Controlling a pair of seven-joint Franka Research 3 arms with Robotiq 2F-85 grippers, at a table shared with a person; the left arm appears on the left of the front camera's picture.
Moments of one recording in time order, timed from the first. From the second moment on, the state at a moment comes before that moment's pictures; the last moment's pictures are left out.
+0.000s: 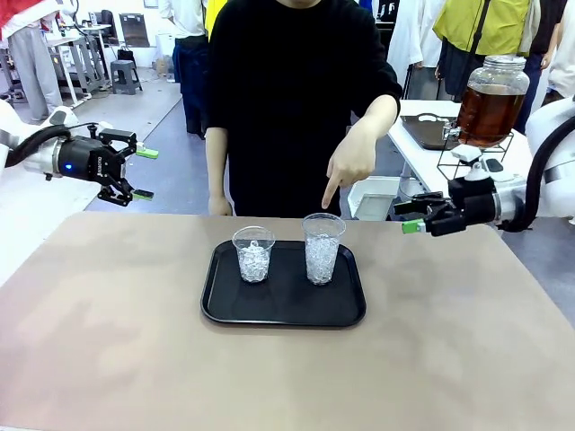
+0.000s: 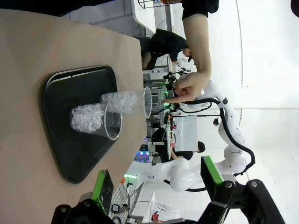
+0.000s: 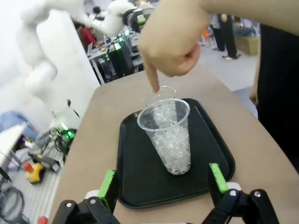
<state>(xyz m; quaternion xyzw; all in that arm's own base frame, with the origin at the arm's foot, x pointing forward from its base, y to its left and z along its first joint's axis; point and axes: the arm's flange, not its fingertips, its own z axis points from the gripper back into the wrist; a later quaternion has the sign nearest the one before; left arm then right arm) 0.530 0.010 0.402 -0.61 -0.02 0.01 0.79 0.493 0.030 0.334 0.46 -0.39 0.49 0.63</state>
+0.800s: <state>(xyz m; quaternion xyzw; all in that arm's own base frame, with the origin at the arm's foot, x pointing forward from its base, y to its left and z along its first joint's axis) 0.530 0.010 0.401 -0.61 -0.02 0.01 0.79 0.497 0.047 0.307 0.45 -0.42 0.52 0.59</state>
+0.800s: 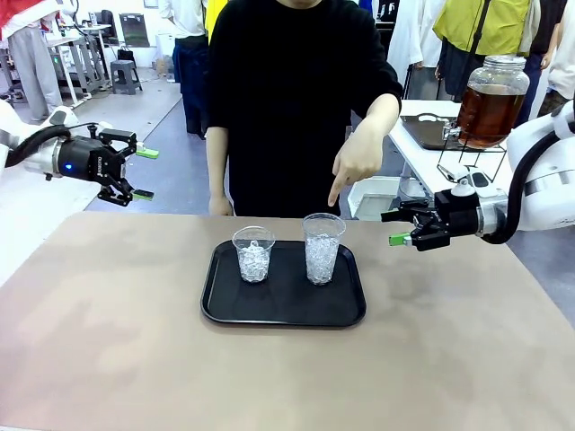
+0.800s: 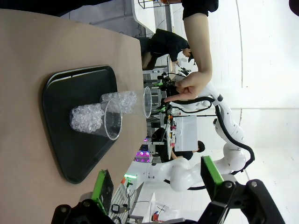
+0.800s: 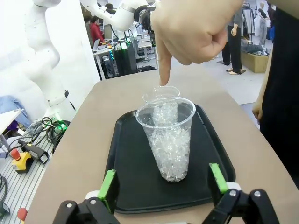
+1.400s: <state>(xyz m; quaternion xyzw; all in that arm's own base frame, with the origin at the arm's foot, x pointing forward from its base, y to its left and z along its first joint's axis) 0.530 0.010 0.401 -0.61 -0.02 0.01 0.79 0.503 0.054 0.293 0.46 -0.43 0.51 0.59</state>
